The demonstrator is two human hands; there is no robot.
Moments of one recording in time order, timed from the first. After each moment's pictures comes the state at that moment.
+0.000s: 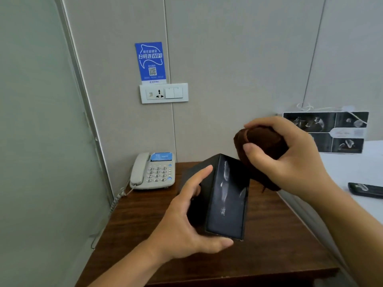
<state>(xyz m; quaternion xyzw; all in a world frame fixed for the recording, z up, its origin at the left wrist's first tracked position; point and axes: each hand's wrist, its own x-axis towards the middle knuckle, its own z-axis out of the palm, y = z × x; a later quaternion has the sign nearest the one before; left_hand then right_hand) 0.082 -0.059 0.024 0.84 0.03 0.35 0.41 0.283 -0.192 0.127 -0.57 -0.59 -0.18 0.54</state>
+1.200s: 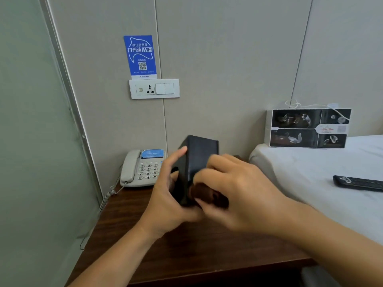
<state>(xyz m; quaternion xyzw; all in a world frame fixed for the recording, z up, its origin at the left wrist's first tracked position) 0.101 -0.026 0.021 0.76 0.02 0.43 0.49 0.227 -0.181 0.097 -0.55 -0.76 -0.23 0.24</state>
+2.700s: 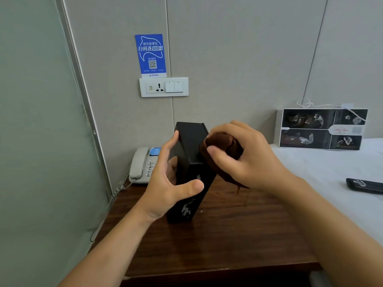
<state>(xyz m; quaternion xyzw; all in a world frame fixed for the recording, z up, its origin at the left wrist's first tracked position) 0.087 -0.011 0.044 0.74 0.04 0.40 0.53 0.258 -0.143 0.120 -0.56 -0.68 -0.16 0.45</state>
